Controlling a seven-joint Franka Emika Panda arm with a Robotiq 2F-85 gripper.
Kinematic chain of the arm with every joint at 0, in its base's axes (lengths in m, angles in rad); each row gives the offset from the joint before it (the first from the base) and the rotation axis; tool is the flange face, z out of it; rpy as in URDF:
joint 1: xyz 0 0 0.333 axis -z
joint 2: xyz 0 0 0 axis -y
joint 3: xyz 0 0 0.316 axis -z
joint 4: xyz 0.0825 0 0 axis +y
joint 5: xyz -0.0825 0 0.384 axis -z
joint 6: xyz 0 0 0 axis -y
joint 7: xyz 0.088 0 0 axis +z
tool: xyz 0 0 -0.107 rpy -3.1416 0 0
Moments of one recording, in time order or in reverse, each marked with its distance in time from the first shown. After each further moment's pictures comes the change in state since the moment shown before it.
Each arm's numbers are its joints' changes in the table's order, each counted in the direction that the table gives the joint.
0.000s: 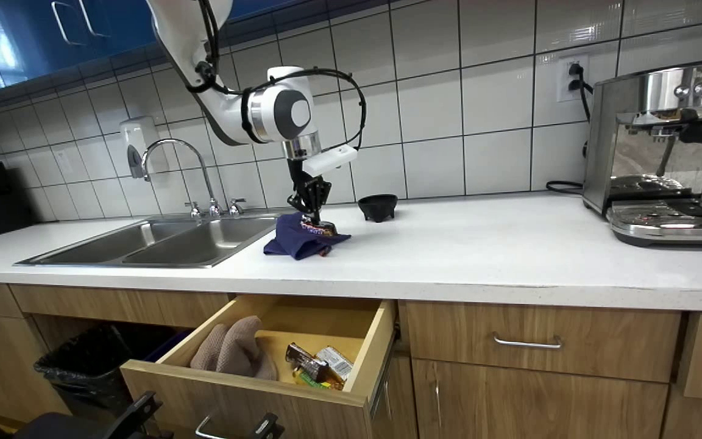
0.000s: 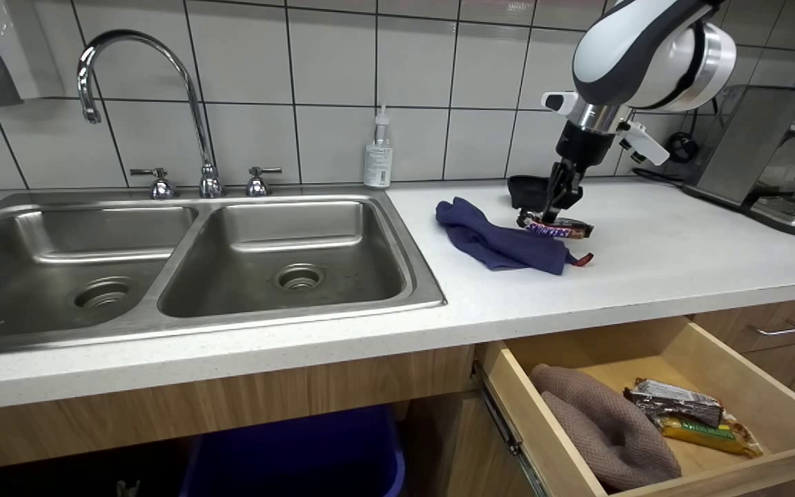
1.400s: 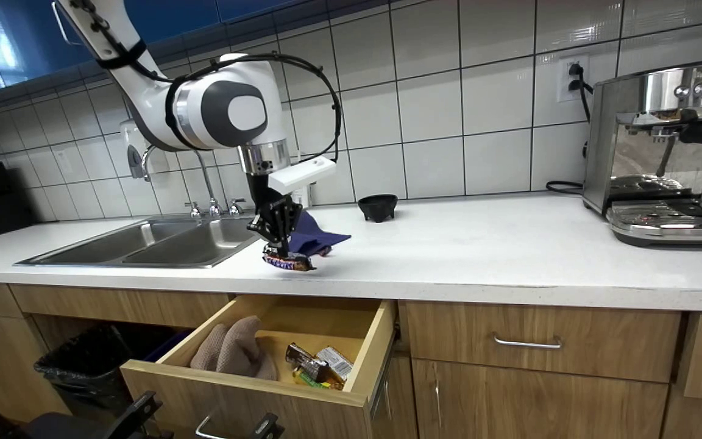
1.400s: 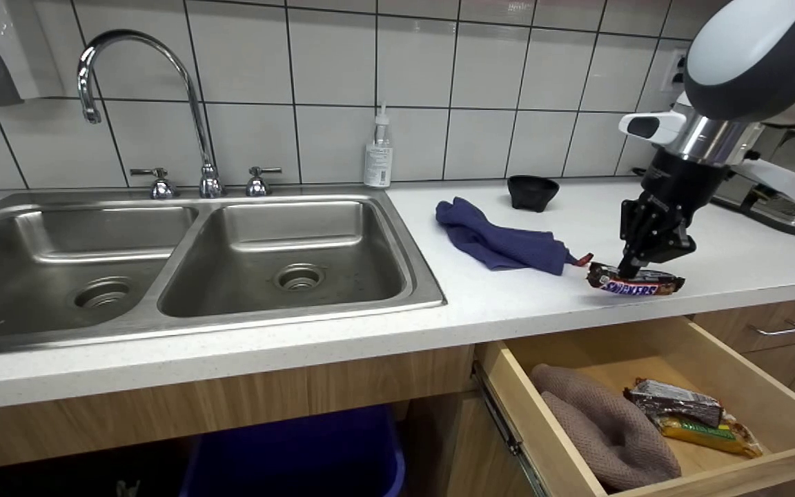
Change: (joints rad) arm 0.001 0.395 0.022 0.606 -0.156 0.129 0.284
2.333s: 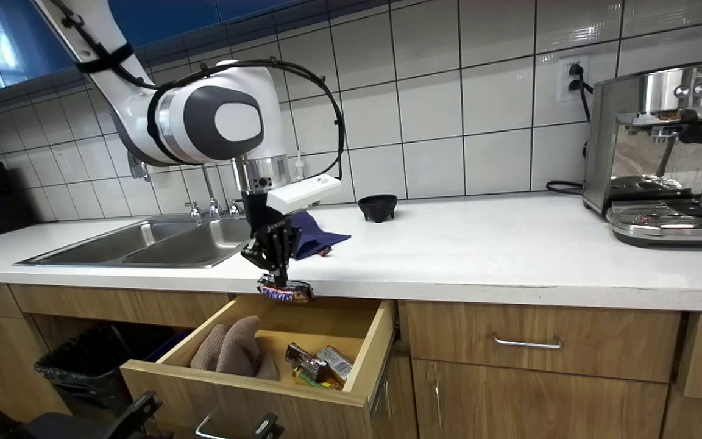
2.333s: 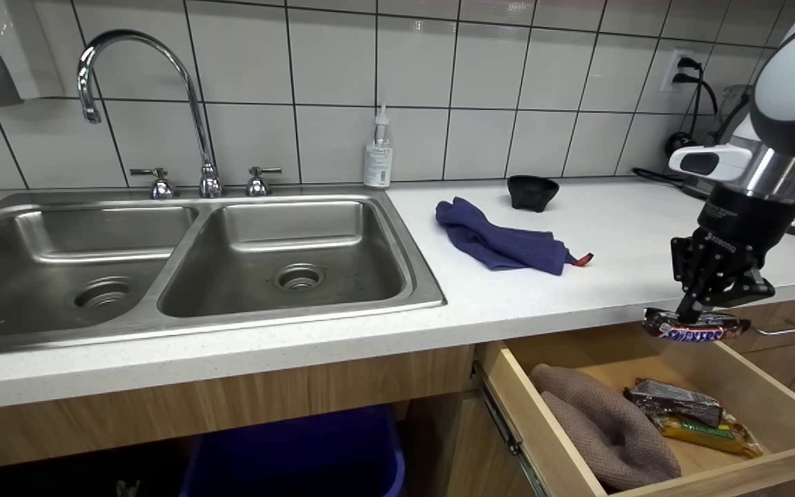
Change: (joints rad) arm -0.041 0.078 0.108 0.168 0.029 0.000 0.081
